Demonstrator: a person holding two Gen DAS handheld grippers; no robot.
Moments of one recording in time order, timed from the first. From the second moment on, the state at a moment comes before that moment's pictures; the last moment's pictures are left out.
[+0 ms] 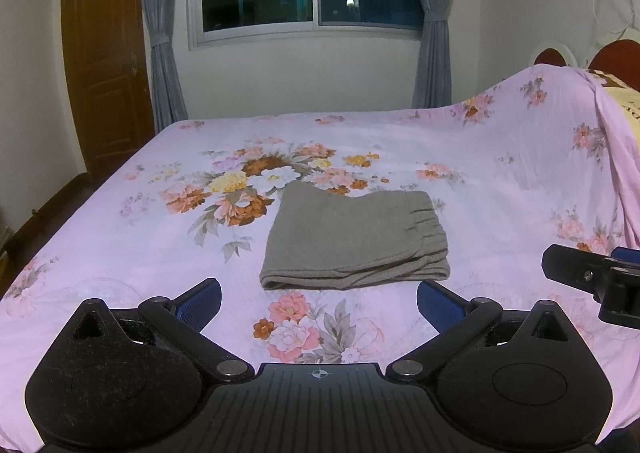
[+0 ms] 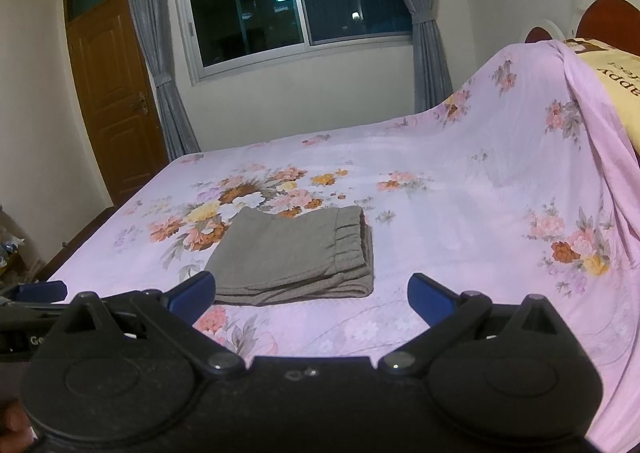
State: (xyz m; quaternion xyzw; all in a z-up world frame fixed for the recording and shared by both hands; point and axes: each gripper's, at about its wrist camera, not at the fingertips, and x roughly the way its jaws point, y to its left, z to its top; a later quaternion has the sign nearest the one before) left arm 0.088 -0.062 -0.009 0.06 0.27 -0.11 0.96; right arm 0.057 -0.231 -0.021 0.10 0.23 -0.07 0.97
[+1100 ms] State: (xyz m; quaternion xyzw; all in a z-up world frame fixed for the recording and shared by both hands) left arm 0.116 -0.080 -0.020 0.05 0.27 -0.14 0.95; right arm 0.083 -0.239 -0.033 0.10 0.25 -0.07 0.96
